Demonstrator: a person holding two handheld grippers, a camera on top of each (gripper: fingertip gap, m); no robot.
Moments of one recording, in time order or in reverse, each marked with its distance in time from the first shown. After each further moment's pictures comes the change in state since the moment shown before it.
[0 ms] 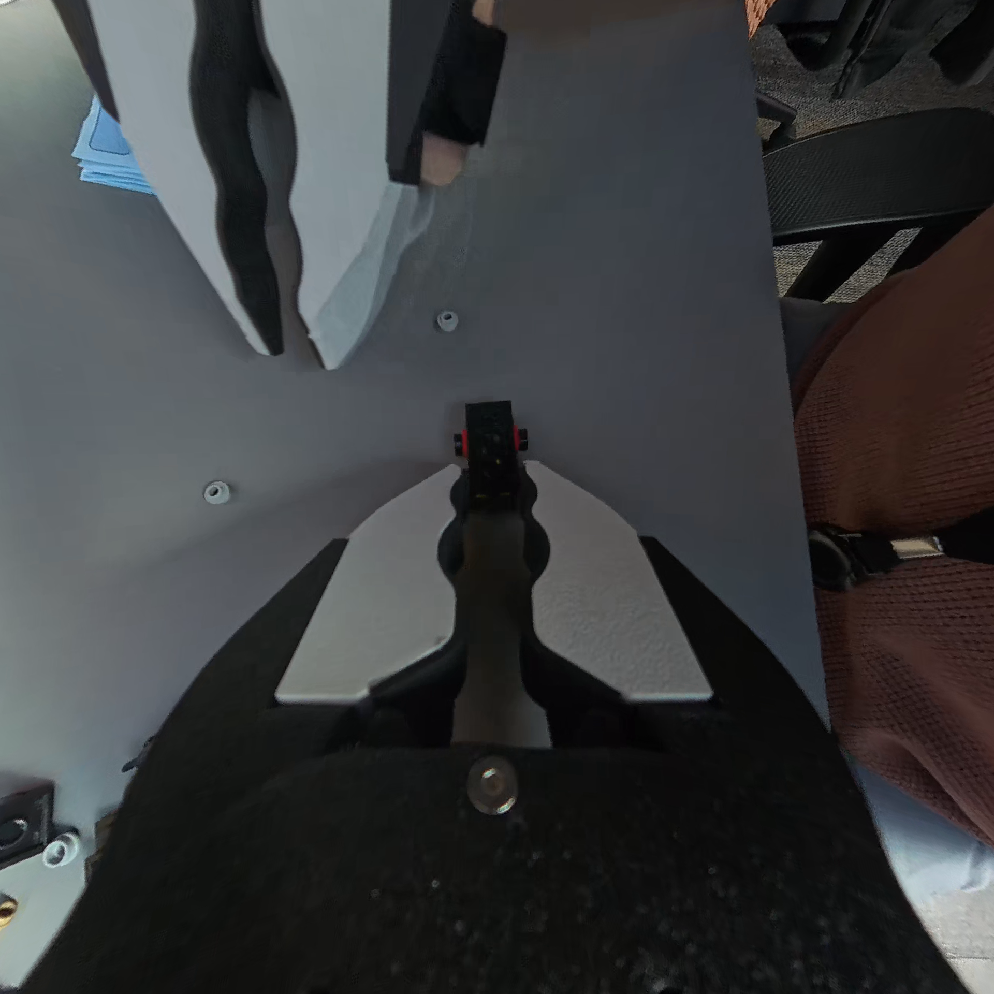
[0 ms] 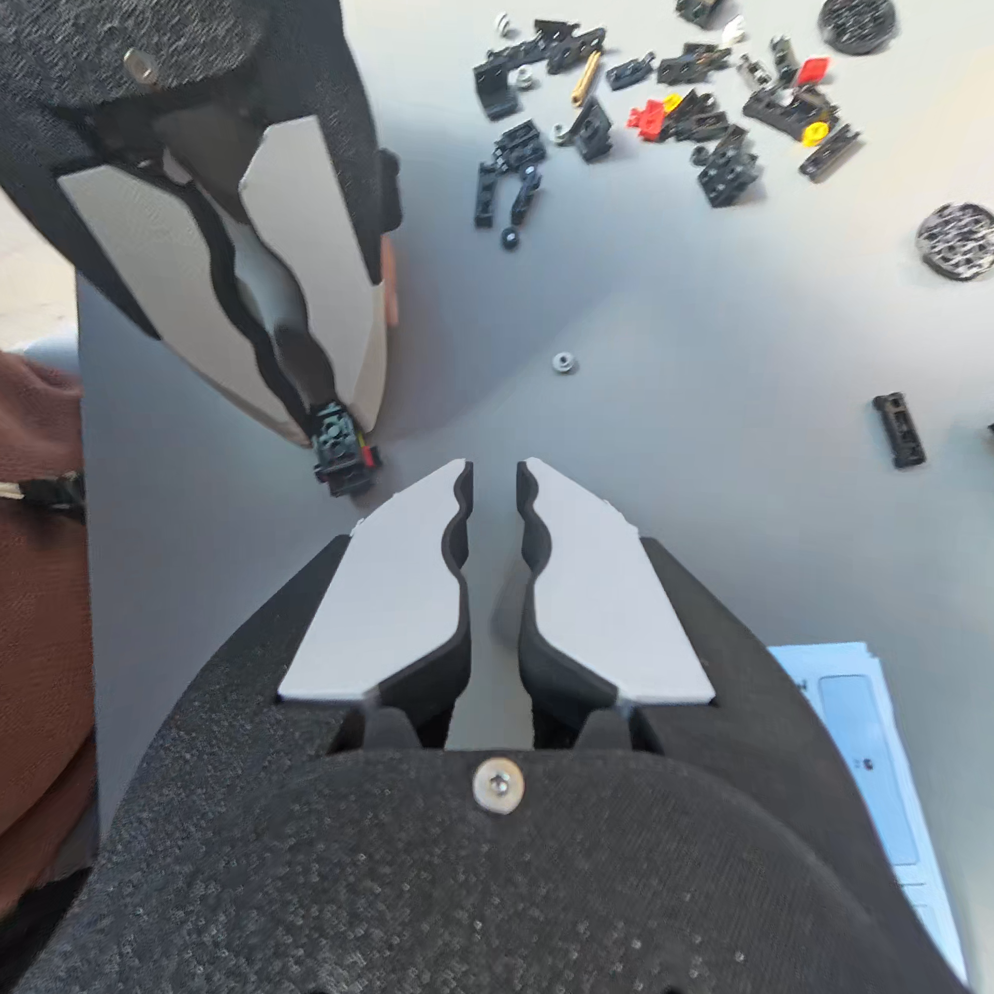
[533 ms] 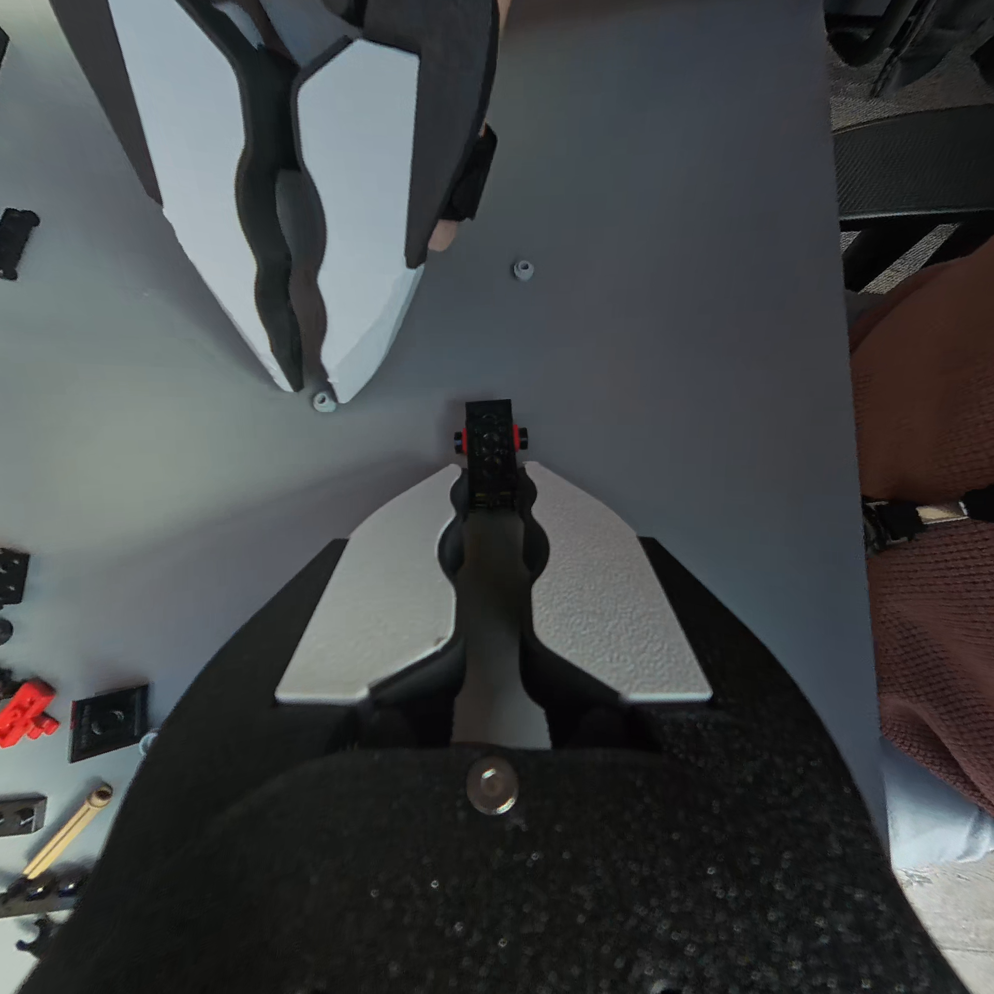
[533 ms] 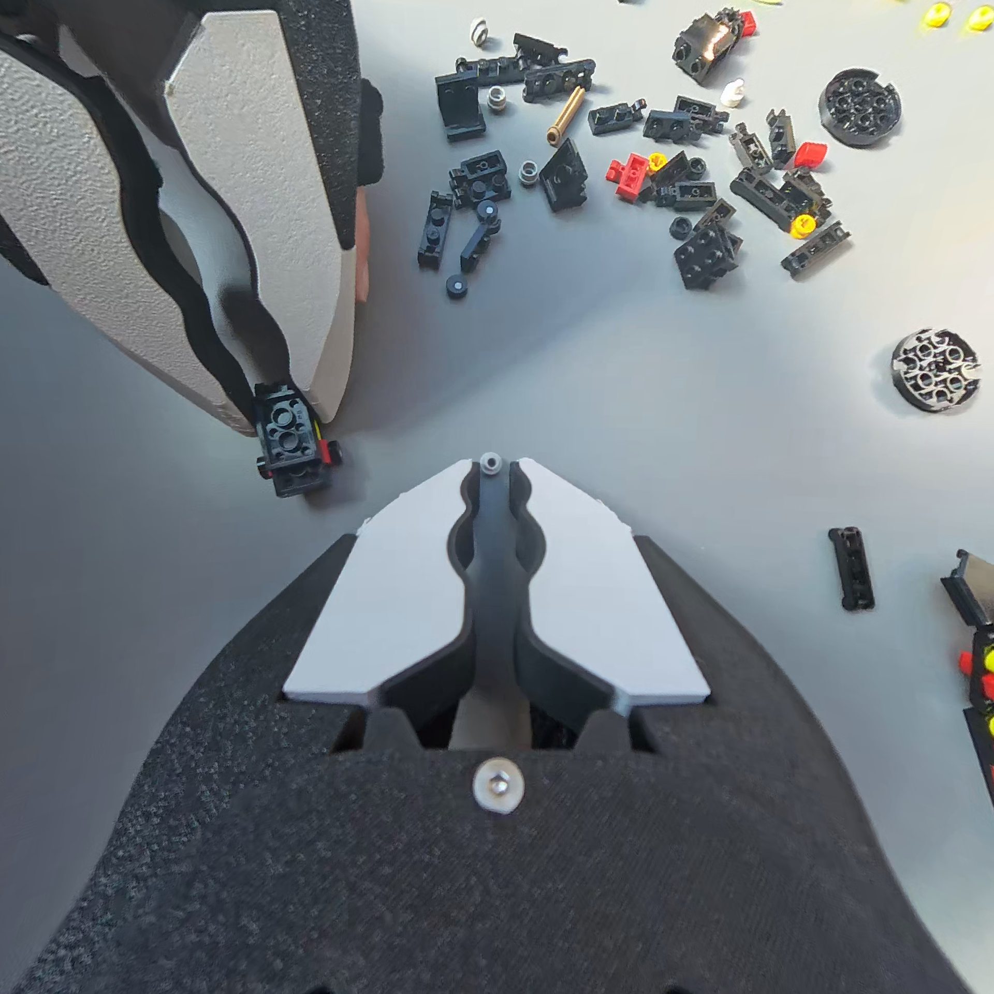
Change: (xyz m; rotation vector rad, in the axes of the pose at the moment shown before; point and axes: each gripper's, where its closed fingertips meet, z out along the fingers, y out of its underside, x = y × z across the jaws) left arm -0.026 0.015 -0.017 -0.020 -0.028 -0.048; right arm 0.026 -0.017 0.040 -0.023 0.005 -0.143
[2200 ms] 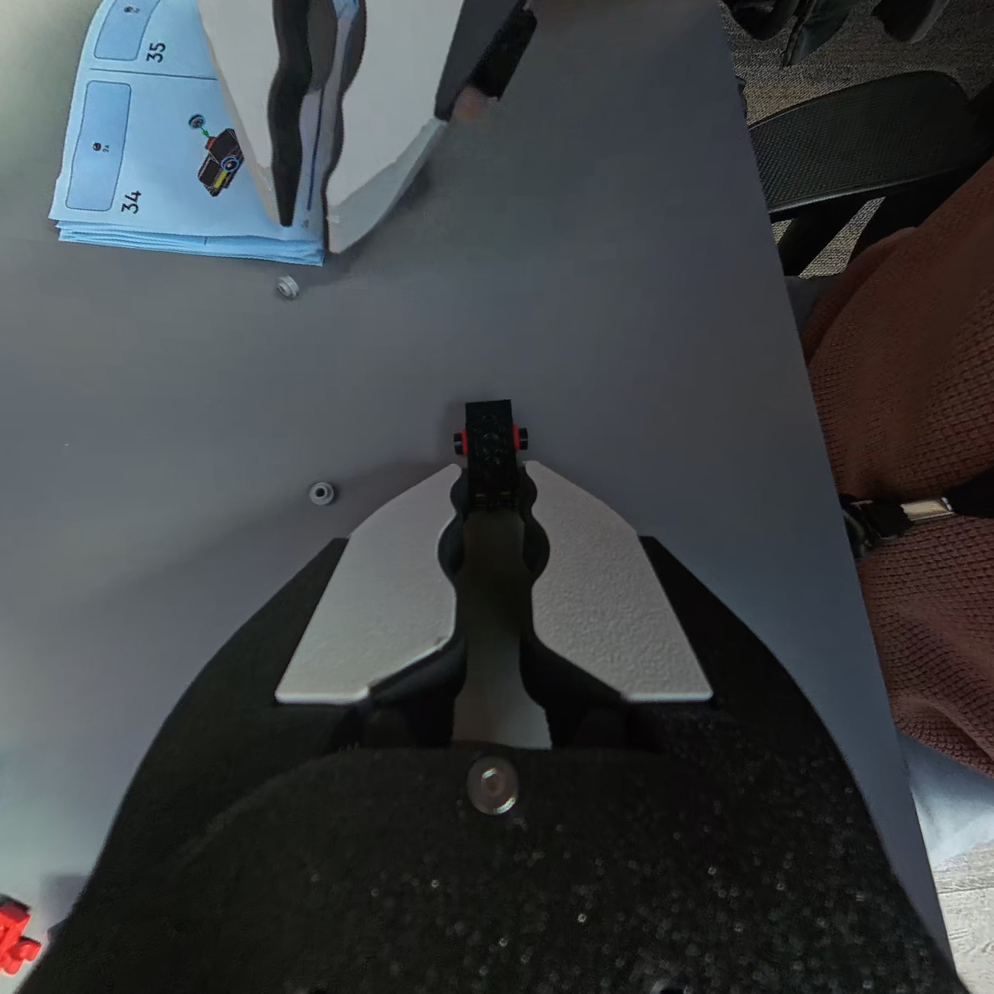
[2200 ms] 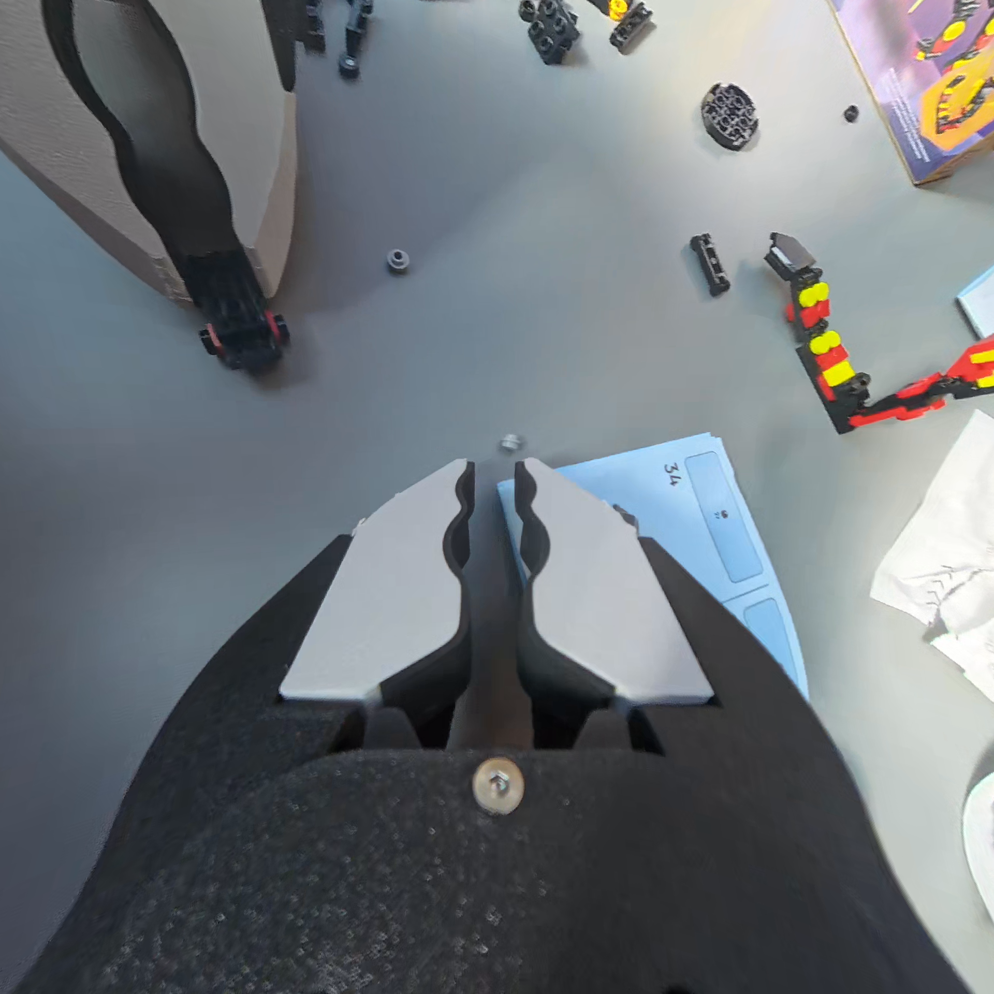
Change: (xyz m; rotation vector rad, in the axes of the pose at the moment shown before) left arm 0.016 -0.023 0.025 0.006 0.114 0.128; right arm -0.007 0.069 -0.077 -0.051 0.353 0.103
